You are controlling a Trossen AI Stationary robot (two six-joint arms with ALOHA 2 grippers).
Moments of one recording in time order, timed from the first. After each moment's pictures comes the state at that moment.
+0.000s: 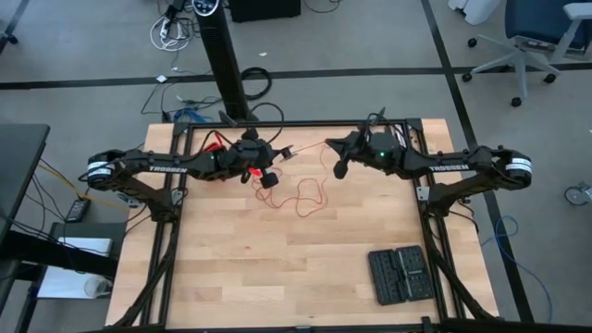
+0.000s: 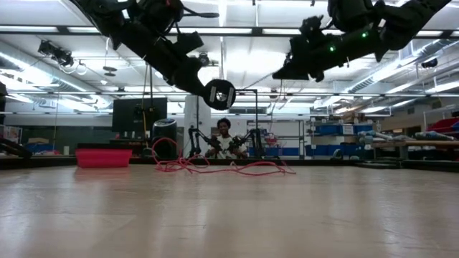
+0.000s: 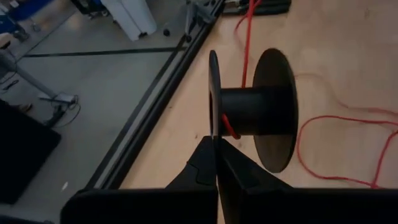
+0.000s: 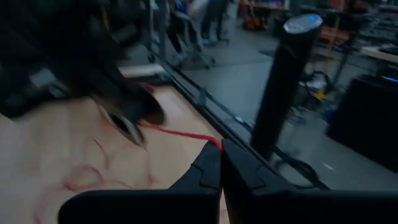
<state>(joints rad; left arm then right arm) 0.25 1.38 0.80 0.09 -0.35 0.19 -0.32 1.23 0.58 0.50 0.22 -0.05</state>
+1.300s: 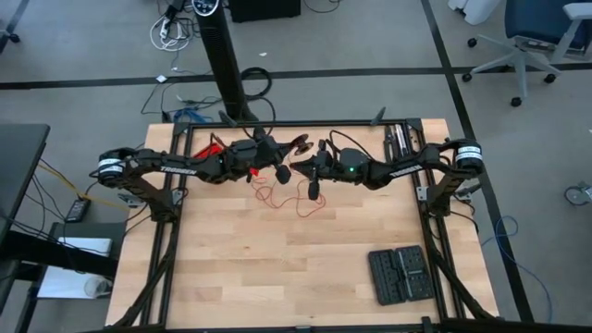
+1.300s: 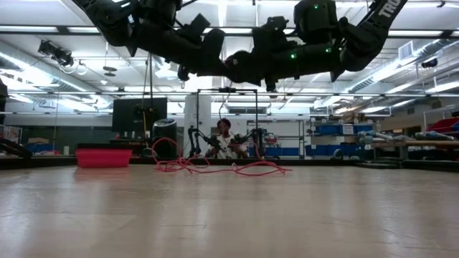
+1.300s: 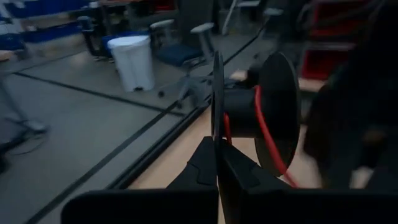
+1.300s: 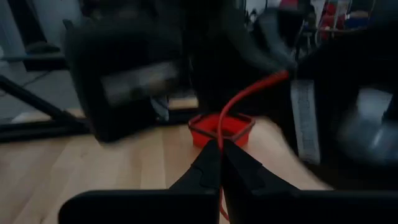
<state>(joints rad) 0.23 1.48 0.80 0.53 -0.31 0.00 -0.17 1.68 0.76 0.89 0.04 0.01</state>
